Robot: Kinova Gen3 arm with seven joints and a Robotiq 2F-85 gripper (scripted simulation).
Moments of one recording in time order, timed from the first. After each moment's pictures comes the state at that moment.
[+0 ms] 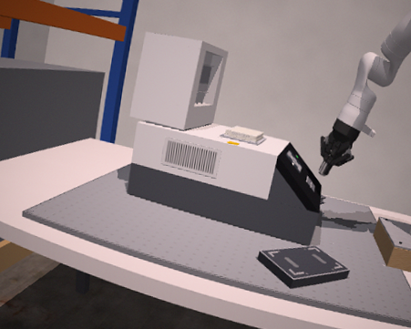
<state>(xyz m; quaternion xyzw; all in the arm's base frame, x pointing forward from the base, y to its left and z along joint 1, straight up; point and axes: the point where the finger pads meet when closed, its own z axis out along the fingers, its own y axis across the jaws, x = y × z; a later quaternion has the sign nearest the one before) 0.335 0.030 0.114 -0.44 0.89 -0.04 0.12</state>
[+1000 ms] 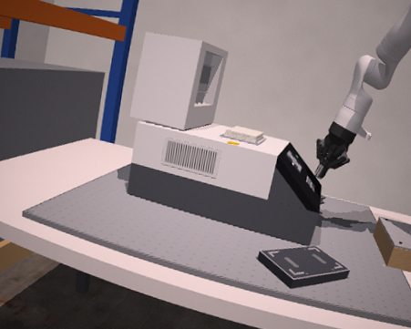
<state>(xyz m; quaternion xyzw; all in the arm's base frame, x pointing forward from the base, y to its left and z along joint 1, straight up) 0.343 0.031 0.104 -0.44 0.89 -0.04 0.12</state>
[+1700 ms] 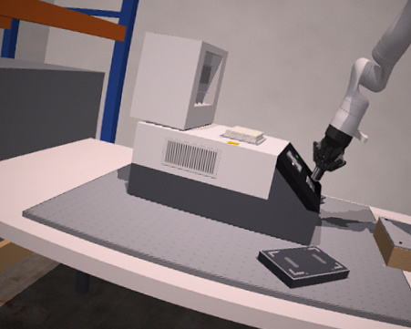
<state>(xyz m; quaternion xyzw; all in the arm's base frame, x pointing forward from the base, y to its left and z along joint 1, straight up) 0.351 0.032 0.094 -0.44 0.89 -0.04 0.12</state>
